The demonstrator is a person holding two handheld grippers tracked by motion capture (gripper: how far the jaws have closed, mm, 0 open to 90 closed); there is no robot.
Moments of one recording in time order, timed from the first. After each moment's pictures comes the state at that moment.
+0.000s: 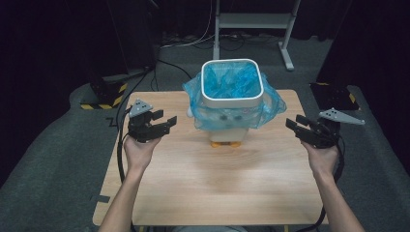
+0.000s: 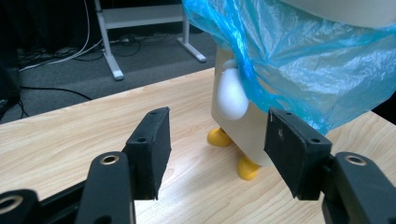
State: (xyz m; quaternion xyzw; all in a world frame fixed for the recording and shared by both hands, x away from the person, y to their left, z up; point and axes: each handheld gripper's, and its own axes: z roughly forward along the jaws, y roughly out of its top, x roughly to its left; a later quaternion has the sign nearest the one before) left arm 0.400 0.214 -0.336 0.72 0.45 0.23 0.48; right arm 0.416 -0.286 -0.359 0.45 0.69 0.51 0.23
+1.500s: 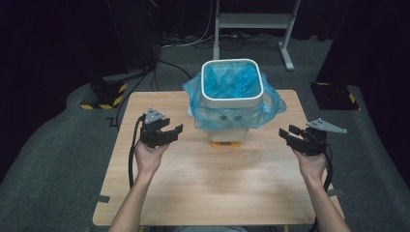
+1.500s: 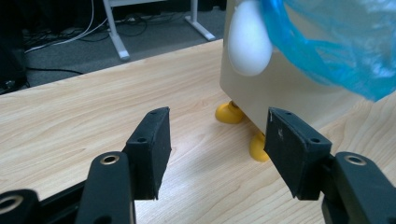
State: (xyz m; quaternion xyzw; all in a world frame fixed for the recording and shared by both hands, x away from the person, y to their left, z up) left arm 0.413 0.196 -0.379 0.74 0.46 0.23 0.44; right arm 0.423 -0.278 -0.408 0.47 0.70 0.49 0.22
